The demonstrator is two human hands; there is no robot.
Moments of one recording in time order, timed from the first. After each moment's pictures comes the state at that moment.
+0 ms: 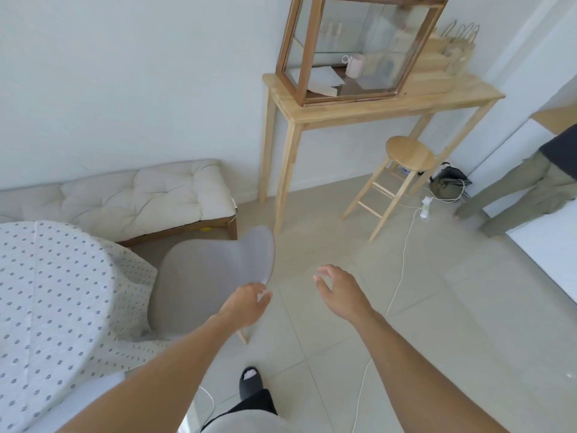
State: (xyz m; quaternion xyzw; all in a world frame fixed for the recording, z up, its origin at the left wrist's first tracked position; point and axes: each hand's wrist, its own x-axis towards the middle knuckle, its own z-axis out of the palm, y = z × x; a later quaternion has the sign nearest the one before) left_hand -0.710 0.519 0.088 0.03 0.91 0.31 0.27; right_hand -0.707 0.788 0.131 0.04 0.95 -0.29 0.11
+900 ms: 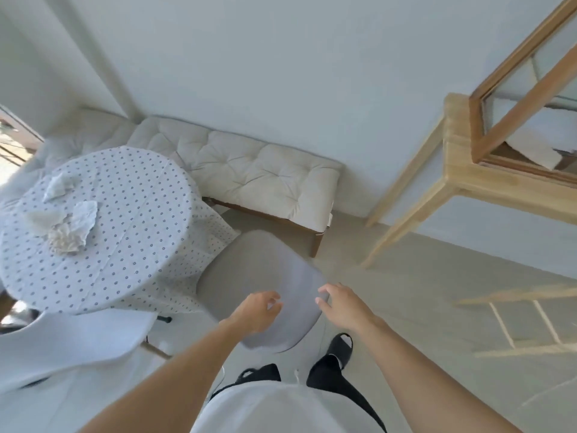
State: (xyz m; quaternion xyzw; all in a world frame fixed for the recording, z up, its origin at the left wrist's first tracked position) left_hand -0.863 0.506 0.048 -0.28 0.84 0.38 0.26; right_hand -1.024 0.712 0.052 -0.31 0.87 -0.12 0.37
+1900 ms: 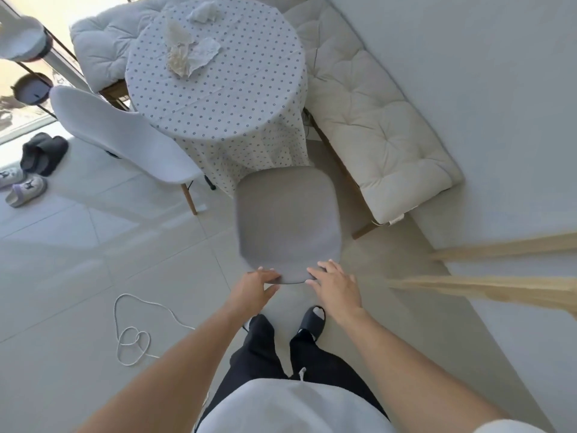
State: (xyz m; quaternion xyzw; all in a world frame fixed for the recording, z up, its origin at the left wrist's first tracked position) left_hand -0.850 0.673 -0.014 -0.58 0.69 0.43 0.08; right_hand -1.081 0.710 -0.014 -0.63 0.70 0.09 0.32
